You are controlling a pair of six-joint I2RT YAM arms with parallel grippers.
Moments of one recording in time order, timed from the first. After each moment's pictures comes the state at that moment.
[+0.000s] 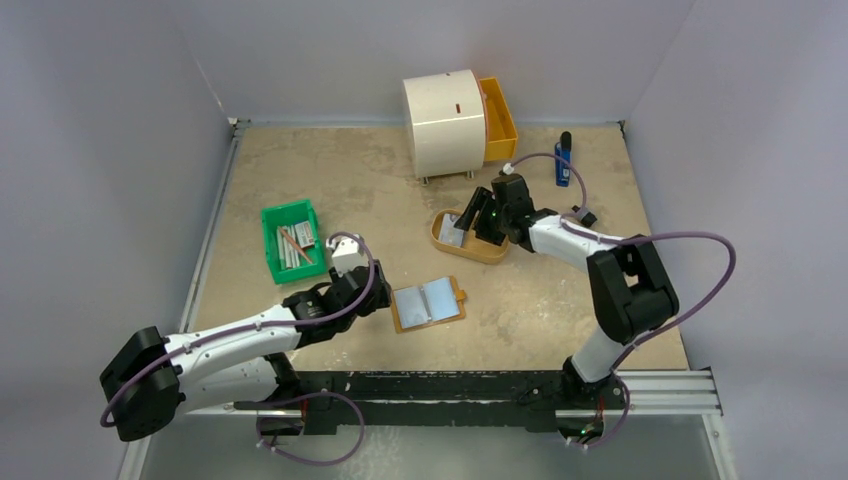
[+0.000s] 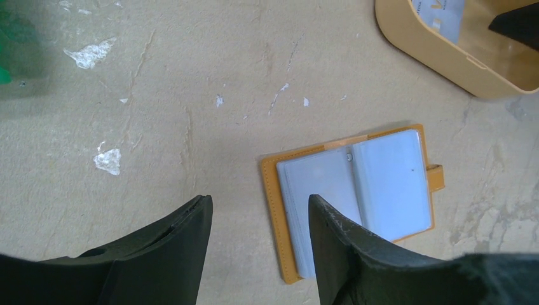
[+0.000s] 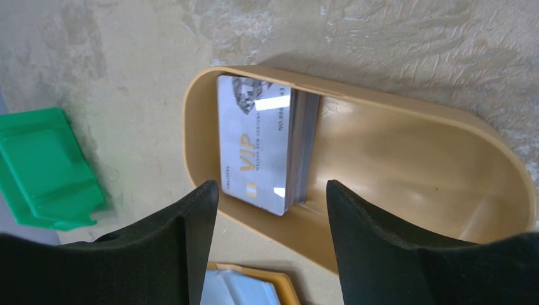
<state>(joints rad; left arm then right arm) -0.94 1.03 0.50 -0.25 -0.54 -0.91 0.42 1.65 0.97 -0.10 -0.07 0.79</state>
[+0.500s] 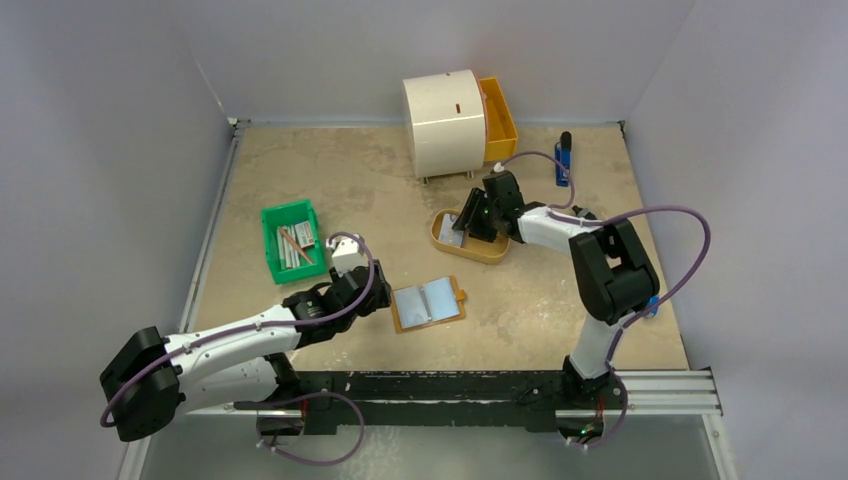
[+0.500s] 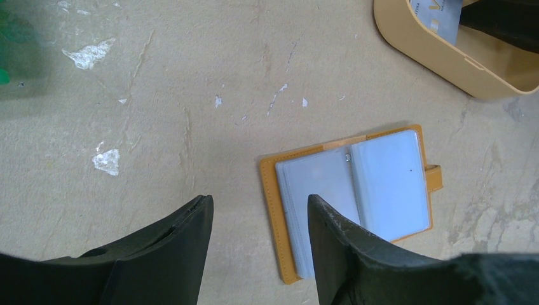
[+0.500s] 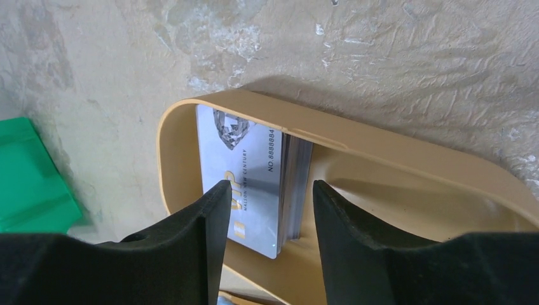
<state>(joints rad) -0.94 1.03 0.49 -0.24 -0.54 -0.91 0.42 1.80 1.06 -0.11 -0.08 0.77</state>
